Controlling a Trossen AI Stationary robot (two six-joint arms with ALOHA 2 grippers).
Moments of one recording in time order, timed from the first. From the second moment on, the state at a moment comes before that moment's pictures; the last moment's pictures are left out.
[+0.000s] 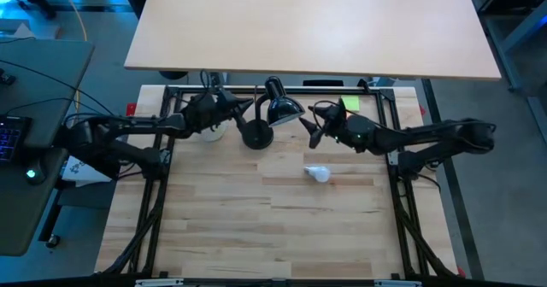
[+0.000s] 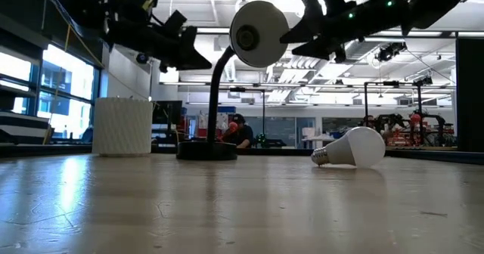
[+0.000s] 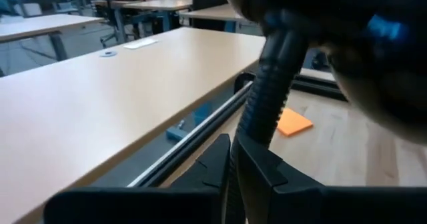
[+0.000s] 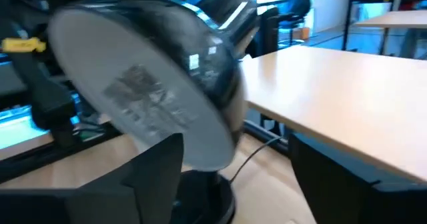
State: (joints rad) left arm 0.45 1.31 0.58 0.58 -0.12 0.01; right arm -0.15 1.26 0.57 0.60 0.44 0.15
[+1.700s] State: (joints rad) left arm 0.47 1.16 0.58 0.42 0.18 0.17; right arm -0.12 1.36 0.91 0.18 0.54 -0.17
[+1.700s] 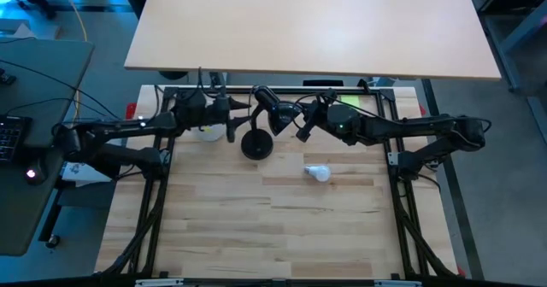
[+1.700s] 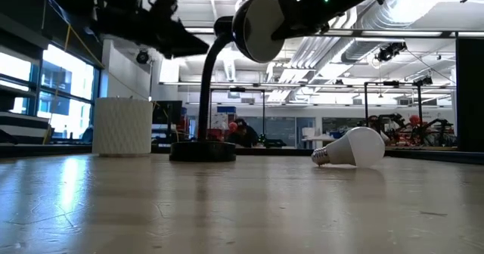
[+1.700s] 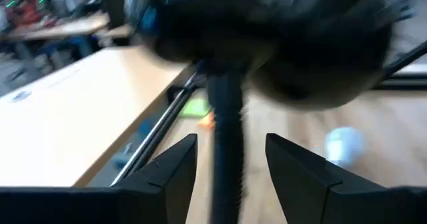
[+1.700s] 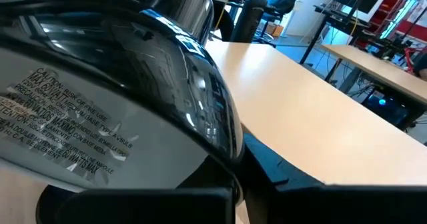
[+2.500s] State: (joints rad) left arm 0.42 1.49 0.58 0.66 0.01 0.14; right arm -0.12 1.36 0.91 0.19 0.57 -0.19
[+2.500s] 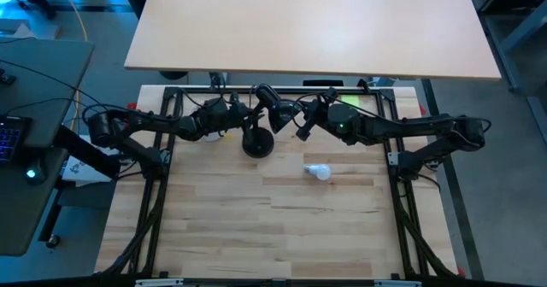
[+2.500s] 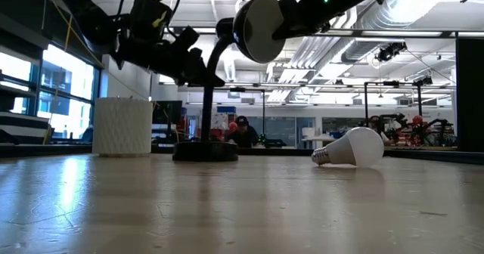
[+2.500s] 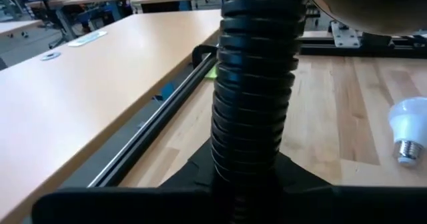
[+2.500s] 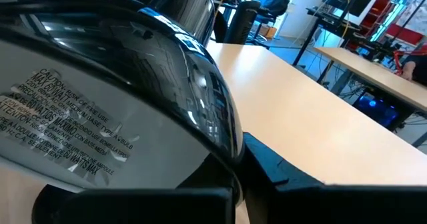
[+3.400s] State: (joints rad) left arm 0.40 1.73 0.58 1.00 -0.05 -0.03; right arm 0.11 1.48 1.06 0.24 0.77 -0.86
